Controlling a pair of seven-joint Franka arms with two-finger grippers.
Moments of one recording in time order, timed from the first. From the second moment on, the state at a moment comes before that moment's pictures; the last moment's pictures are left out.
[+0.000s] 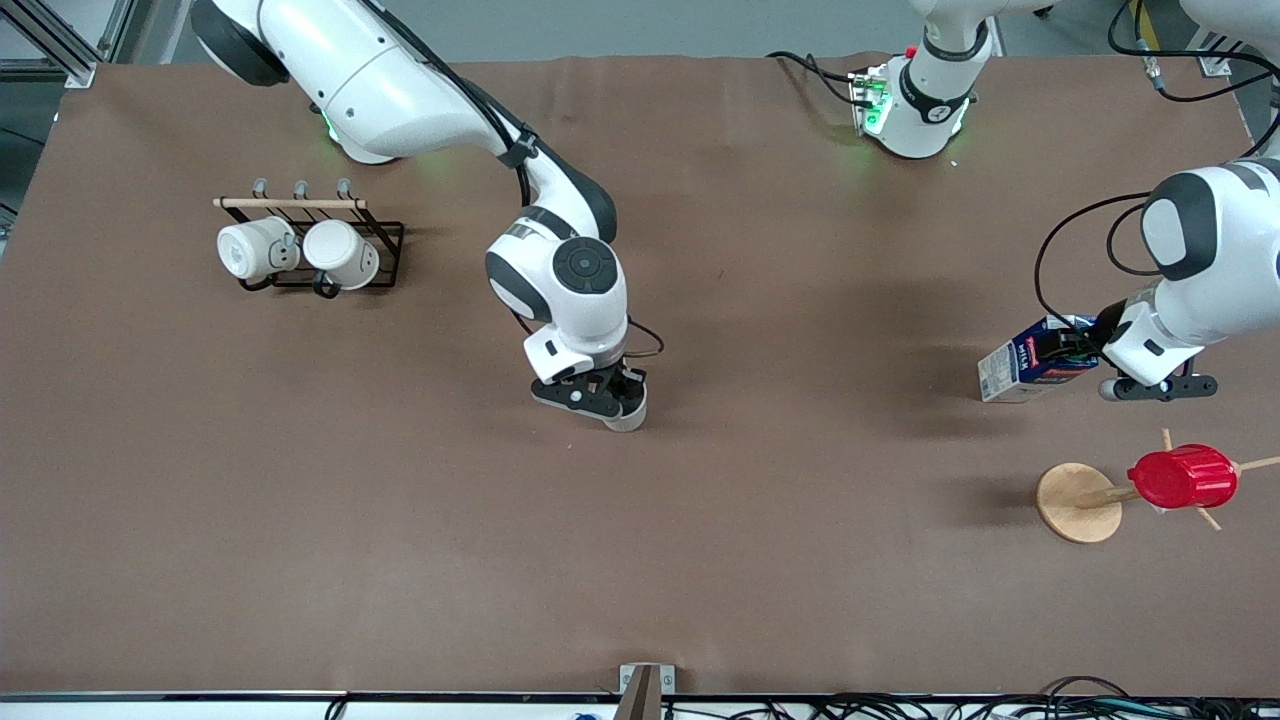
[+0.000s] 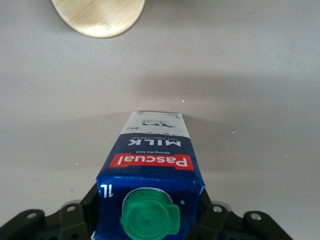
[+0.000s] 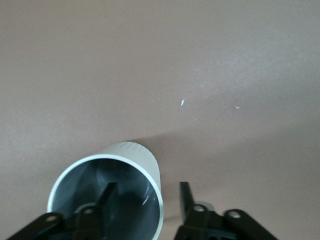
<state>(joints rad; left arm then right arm) 0.12 0.18 0.01 -2.07 -0.01 2.14 0.12 0.45 0.74 0.32 -1.47 -0.39 2.23 1.21</state>
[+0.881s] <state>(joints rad) 0.12 0.18 0.00 -2.06 -0.01 2.14 0.12 0.03 0.32 0.28 -1.42 -0.24 1.81 0.62</state>
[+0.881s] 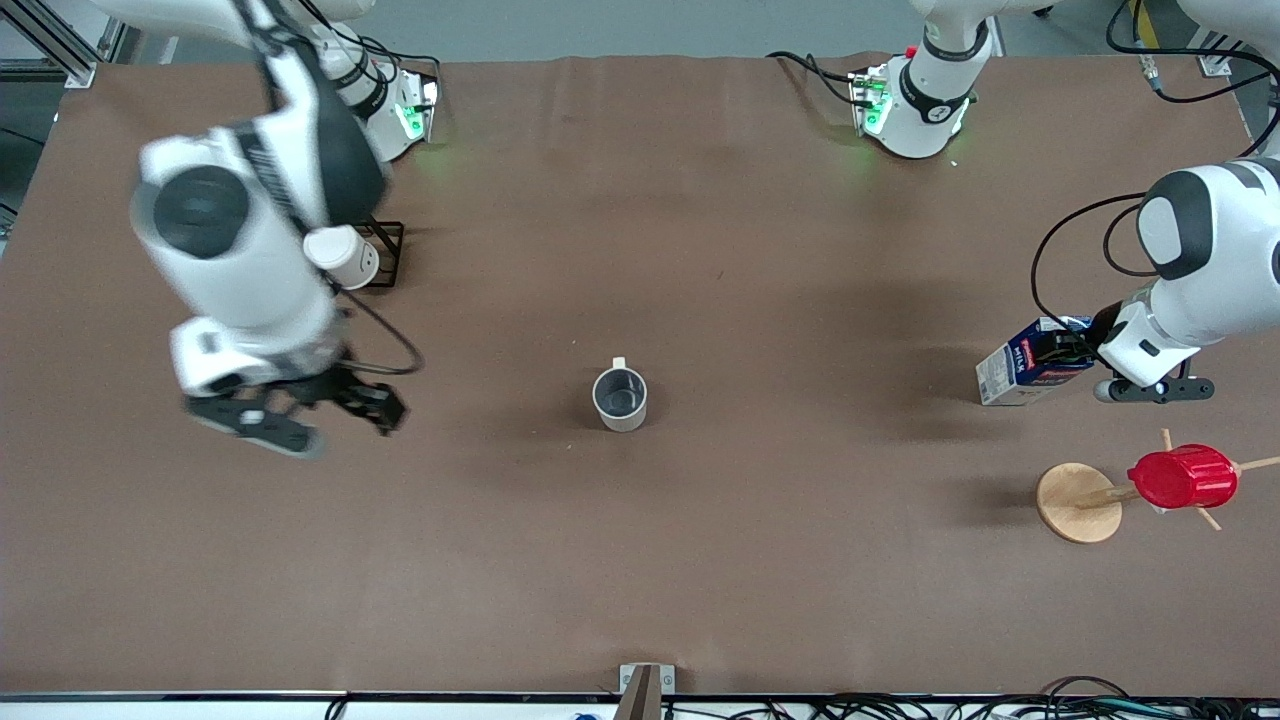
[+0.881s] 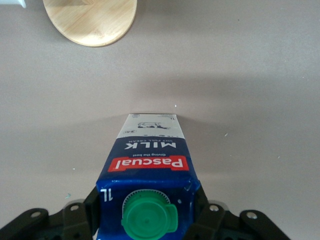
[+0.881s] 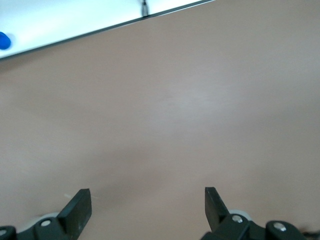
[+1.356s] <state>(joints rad) 0.12 0.18 0.00 -2.04 -0.01 2.14 0.12 -0.03 0.08 -0.04 -1.42 -0.02 1.54 0.07</state>
